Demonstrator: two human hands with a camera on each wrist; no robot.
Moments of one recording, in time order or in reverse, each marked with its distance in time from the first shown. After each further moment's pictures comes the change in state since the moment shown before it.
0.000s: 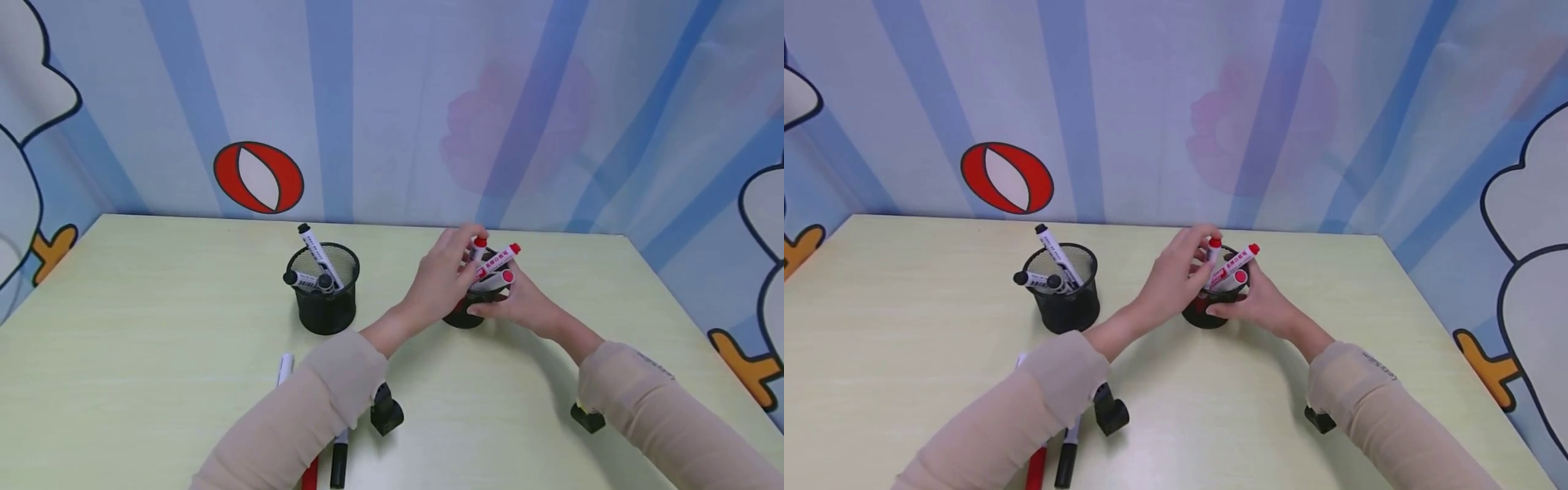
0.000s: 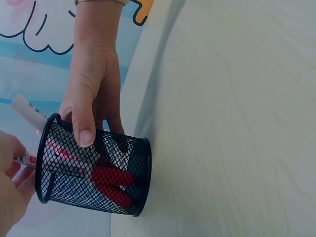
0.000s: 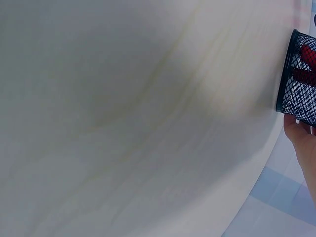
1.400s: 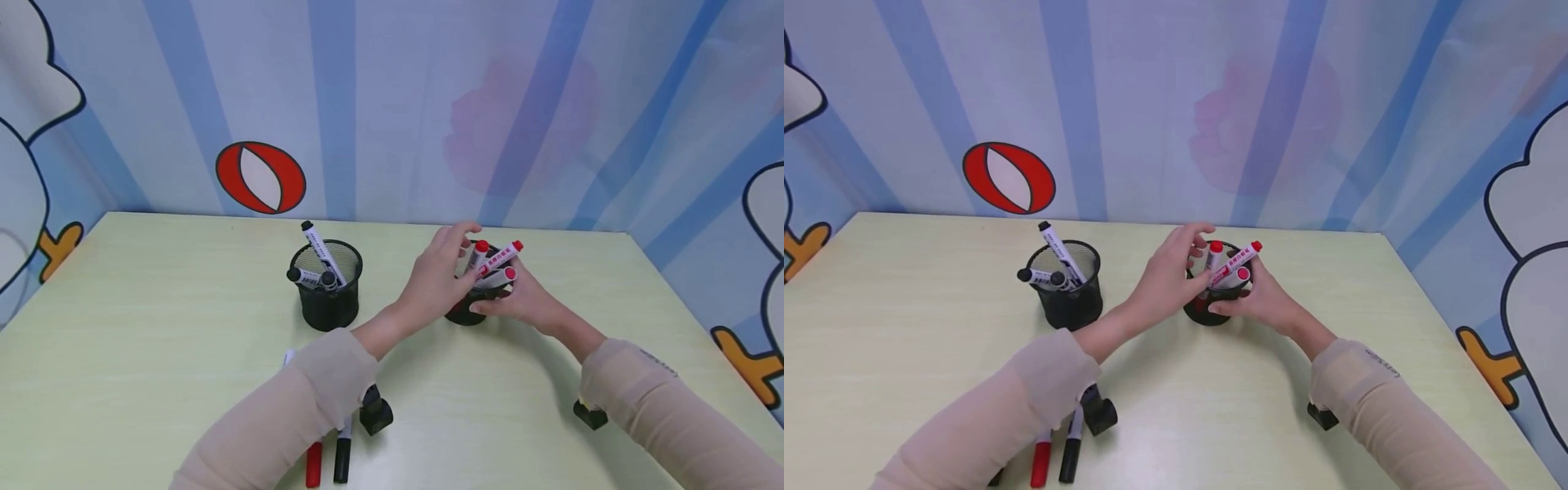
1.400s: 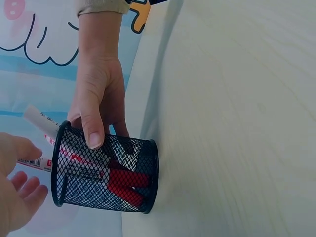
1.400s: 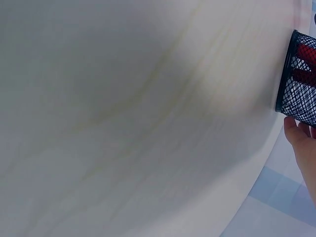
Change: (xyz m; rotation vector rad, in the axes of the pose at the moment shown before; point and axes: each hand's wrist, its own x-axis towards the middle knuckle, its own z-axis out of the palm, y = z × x) left_hand -0.008 0.006 -0.010 0.086 -0.019 -0.018; right_hand 0.001 0.000 -0.001 -0.012 0.003 0.018
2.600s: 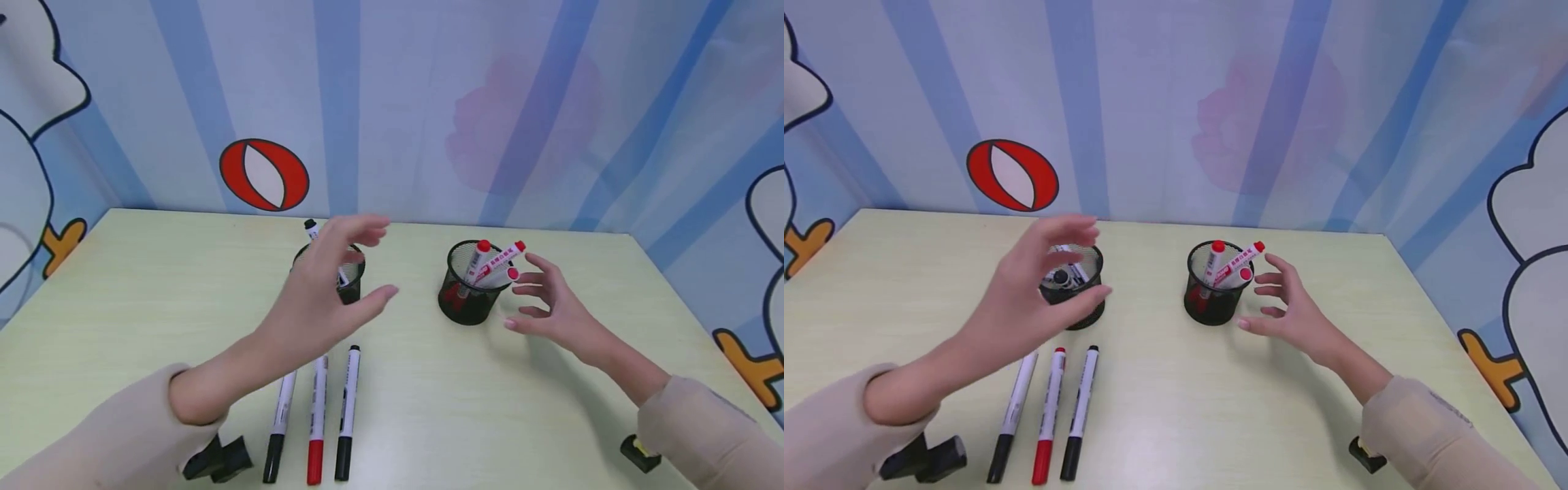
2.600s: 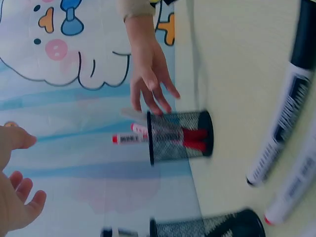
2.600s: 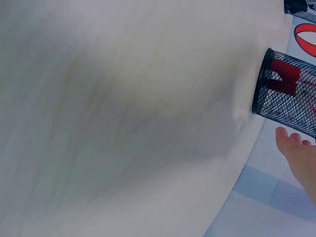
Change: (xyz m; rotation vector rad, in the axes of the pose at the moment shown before) left_hand -0.078 0.040 -0.130 0.049 0.151 0.202; right_hand -0.050 -0.019 -0.009 -0.045 0.085 0.067
